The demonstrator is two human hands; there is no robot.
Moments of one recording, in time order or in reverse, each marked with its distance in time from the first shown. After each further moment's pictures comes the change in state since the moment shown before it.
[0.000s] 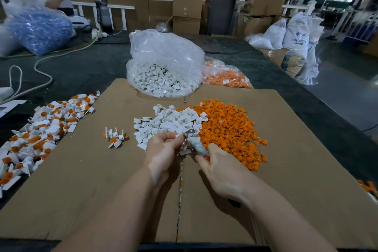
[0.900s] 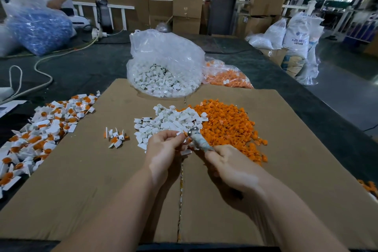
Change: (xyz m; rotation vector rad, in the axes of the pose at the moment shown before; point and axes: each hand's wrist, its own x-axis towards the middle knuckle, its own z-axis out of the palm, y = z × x) left_hand -0.005 0.005 0.002 -0.072 -0.004 0.017; right_hand 0.006 0.011 -0.013 0.108 -0.049 -0.038
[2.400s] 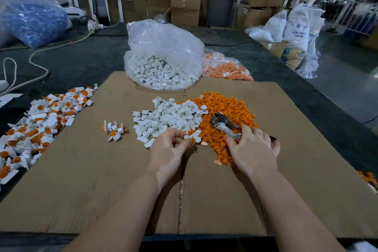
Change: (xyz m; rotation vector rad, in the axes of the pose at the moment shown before) left_hand -0.004 -0.021 -0.009 0.482 -0.071 0.251; right_hand 0.017 0.041 0.002 -0.416 0.535 0.313
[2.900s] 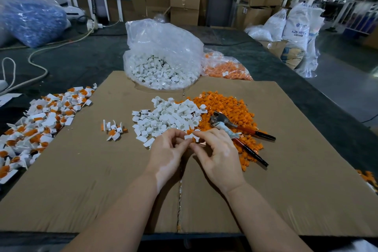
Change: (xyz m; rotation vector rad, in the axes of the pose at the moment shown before) left_hand -0.002 0.000 0.000 -0.010 -0.022 0.009; right_hand -0.028 -0.032 0.026 0.572 0.261 -0.627
